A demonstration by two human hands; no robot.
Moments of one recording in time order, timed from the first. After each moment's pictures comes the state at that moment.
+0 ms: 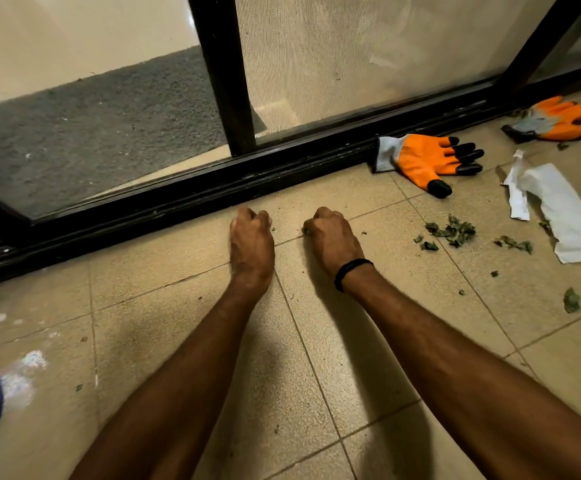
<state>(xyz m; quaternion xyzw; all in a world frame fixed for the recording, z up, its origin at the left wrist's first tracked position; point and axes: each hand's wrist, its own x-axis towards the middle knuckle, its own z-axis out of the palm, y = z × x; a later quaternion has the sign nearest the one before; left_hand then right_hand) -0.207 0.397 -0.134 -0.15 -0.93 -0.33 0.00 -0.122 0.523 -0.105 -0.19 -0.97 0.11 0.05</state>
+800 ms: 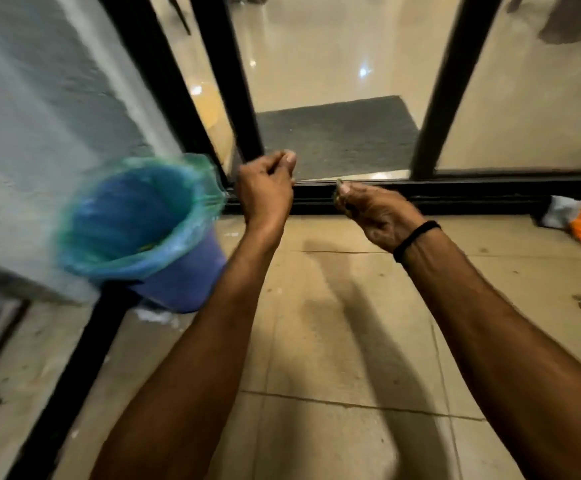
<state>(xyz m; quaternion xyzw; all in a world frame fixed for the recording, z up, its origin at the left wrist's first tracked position) -0.178 0.159 0.105 0.03 -0.77 -0.61 0.18 -0.154 0.315 0.075 -0.17 -0.45 0.87 -0.06</state>
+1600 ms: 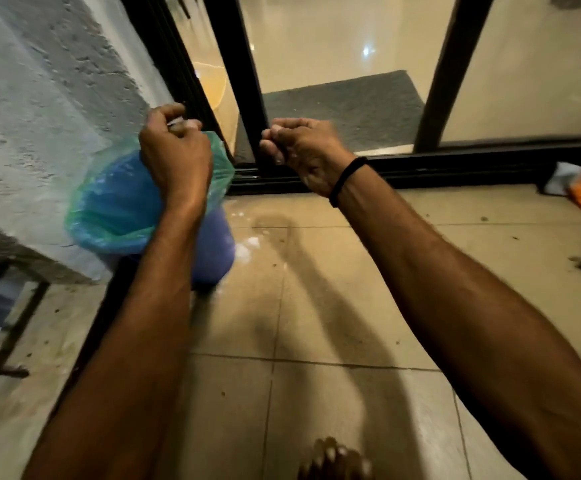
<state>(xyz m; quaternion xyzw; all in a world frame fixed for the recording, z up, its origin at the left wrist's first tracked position) -0.173 0.057 0.147 0.13 -0.81 -0.48 0.30 -0.172 0.221 0.129 -0.09 -0.46 0.88 -0.05</state>
